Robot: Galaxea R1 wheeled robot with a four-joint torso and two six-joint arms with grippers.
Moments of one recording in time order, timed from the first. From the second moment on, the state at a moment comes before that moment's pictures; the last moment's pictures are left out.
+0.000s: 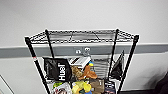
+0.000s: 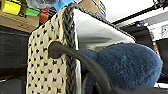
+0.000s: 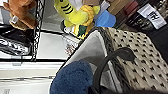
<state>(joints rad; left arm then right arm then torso) 0.98 2.16 -1.30 -0.31 0.09 -0.03 -1.08 2.20 -1.20 0.35 0.26 0.14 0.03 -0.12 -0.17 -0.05</state>
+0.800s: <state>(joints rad) 0.98 2.16 -1.30 -0.31 0.09 -0.03 -1.08 2.21 -1.20 0.35 0.27 0.14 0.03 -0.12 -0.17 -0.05</state>
